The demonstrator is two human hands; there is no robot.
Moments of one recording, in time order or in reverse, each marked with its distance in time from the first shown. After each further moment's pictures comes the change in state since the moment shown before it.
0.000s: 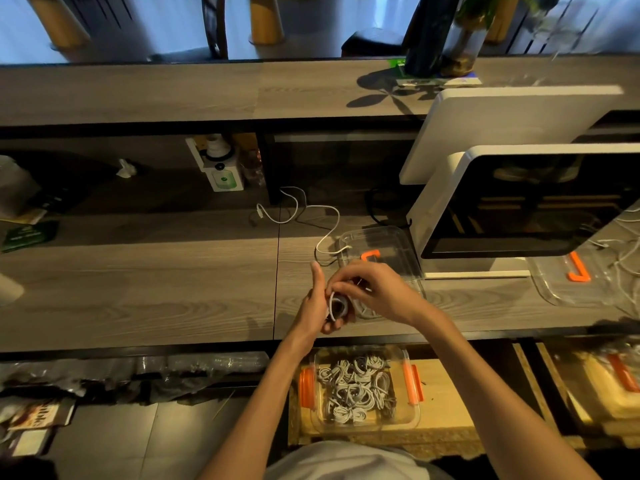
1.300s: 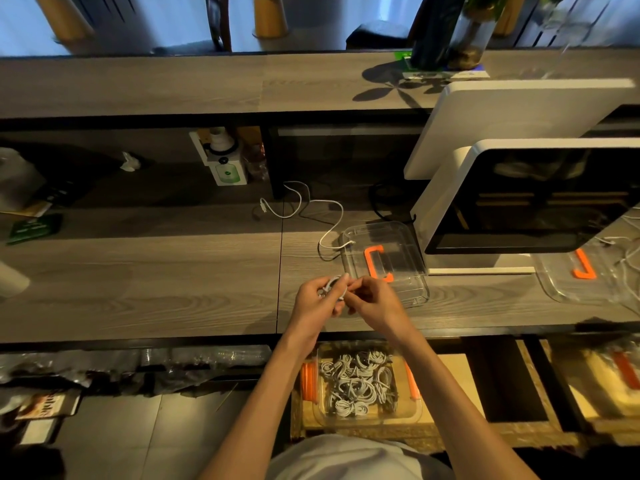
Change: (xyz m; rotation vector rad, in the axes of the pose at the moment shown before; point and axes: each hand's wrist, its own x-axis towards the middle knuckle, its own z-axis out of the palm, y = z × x) left_hand 0.003 -0.013 -0.004 -0.160 0.065 0.156; right_hand -0.014 0.018 0.063 0.558 0.329 0.490
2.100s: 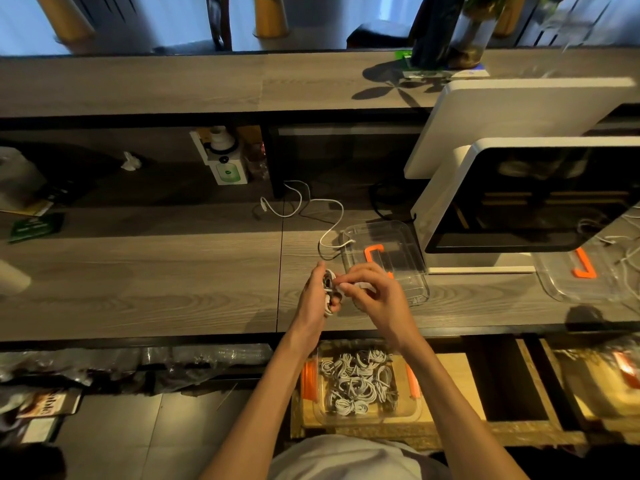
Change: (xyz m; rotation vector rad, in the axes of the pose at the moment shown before) left_hand 0.005 0.010 0.008 -0.207 0.067 -0.144; right_hand -0.017 -0.019 -0.008 0.004 0.032 -0.341
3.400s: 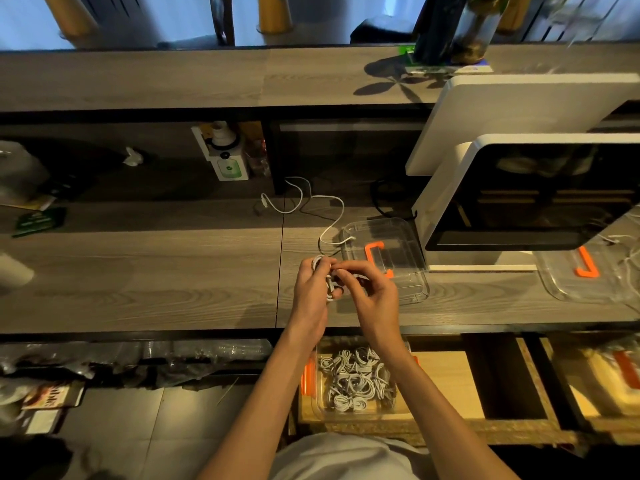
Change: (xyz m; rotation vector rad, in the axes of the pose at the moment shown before) left_hand -0.016 0.015 0.015 -0.060 0.162 0.082; right_hand -0.007 -0.007 0.029 0.159 0.226 -0.047
